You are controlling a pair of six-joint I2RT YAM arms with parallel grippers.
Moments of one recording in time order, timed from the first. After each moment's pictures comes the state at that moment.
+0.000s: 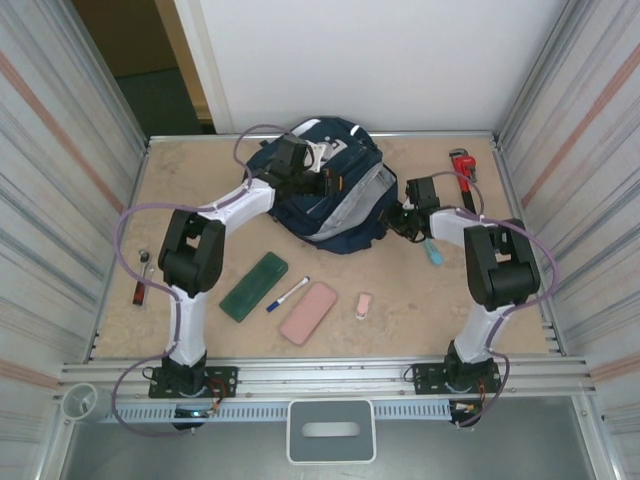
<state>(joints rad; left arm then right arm) -0.51 2.07 1.62 -0.16 0.46 -0.40 0.19 1.83 1.03 -0.11 -0.25 0.70</state>
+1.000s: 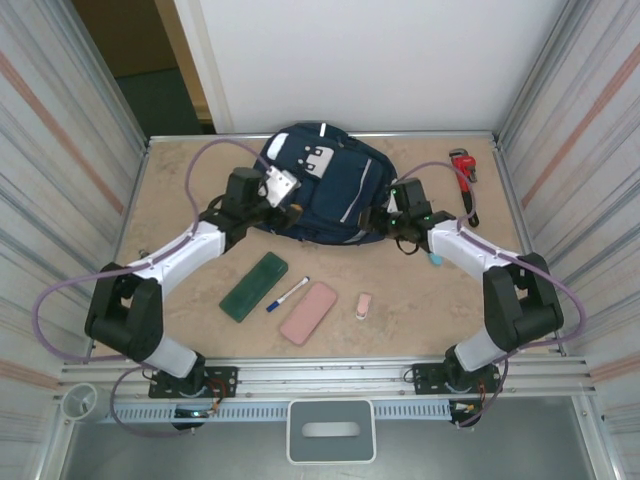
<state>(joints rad) -0.43 1.51 1.00 -0.09 0.11 0.43 0.39 1.55 0.94 -0.26 -0.16 0.55</state>
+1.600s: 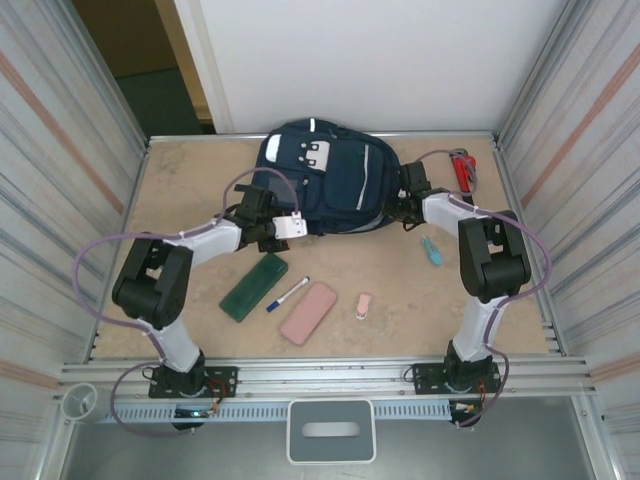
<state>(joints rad) -0.43 1.75 1.02 -0.19 0.15 1.07 0.24 1.88 1.21 -0.30 -0.02 0.48</state>
